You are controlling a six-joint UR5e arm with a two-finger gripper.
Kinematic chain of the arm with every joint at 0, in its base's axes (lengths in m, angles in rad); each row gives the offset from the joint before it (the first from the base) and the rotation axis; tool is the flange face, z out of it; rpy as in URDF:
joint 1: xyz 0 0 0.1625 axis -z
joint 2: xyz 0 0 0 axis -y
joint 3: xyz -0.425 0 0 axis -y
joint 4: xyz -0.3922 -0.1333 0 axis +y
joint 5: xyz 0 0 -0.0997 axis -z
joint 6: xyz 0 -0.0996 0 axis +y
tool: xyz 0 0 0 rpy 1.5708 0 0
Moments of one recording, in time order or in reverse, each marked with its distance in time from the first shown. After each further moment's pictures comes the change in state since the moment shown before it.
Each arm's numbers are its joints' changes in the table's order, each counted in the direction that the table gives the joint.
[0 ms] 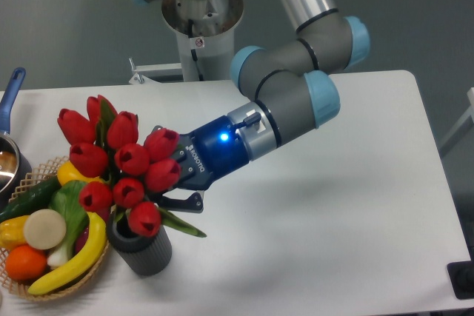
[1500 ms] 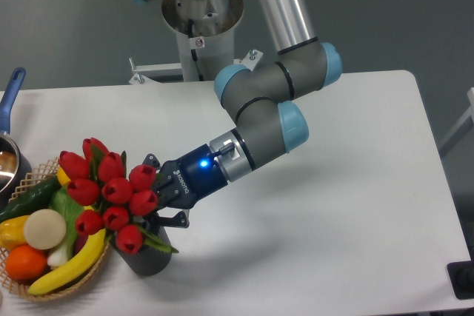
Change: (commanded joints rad) arm 0.025 -0.043 -0.172 -0.003 0.104 -0.199
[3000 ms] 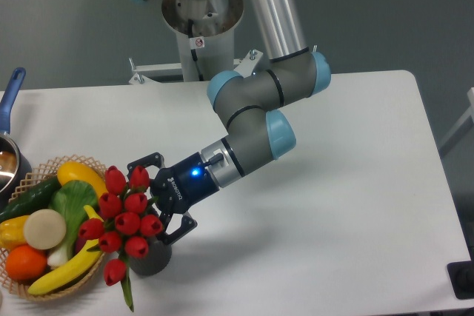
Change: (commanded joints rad) arm 0.012 0.000 -0.043 -0.020 0.057 0.003
